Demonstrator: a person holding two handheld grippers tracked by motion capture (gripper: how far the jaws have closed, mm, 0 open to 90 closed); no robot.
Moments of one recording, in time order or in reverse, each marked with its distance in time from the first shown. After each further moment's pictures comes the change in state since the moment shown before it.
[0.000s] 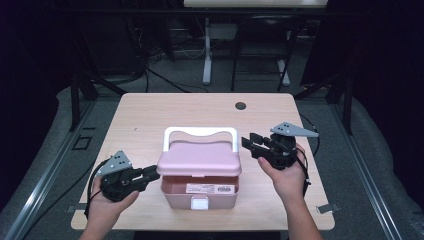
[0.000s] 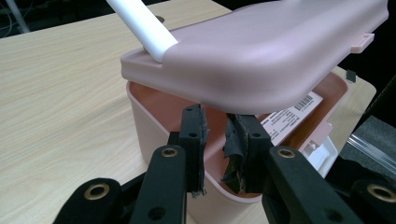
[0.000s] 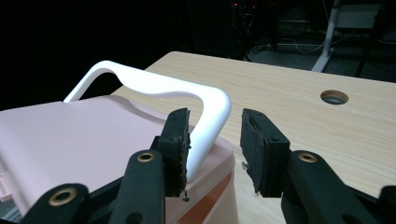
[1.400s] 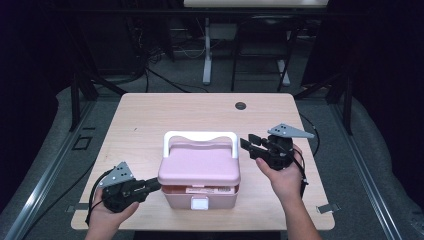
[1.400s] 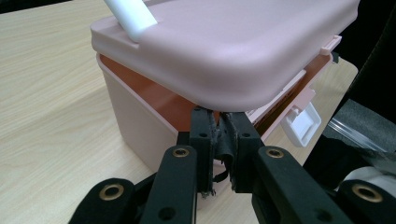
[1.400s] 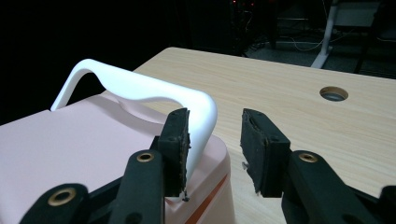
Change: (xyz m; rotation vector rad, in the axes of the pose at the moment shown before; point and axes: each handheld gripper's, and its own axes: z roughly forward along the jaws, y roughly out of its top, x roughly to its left) left arm -0.007 -0.024 0.001 0.027 -0.050 0.014; right arm -0.003 -0.007 0.009 0.008 -0.009 -0.007
